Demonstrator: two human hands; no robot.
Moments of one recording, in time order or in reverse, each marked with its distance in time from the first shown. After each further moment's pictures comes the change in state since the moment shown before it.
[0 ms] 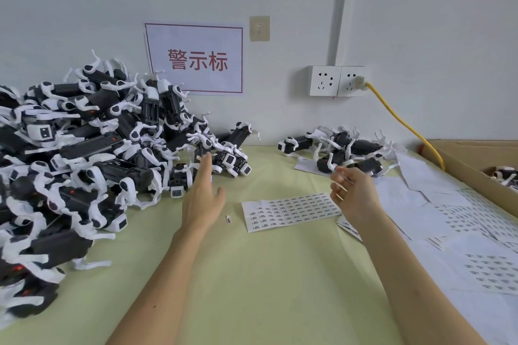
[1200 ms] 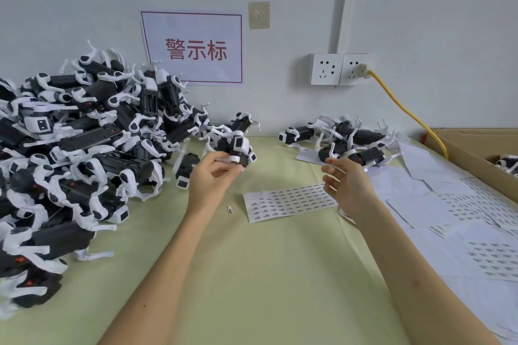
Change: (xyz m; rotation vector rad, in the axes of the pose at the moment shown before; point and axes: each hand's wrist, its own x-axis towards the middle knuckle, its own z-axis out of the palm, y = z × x) left_hand -0.001 0.027 -0.006 -0.600 0.035 -0.040; right_hand -0.003 0.008 0.009 -0.102 -0.051 0.032
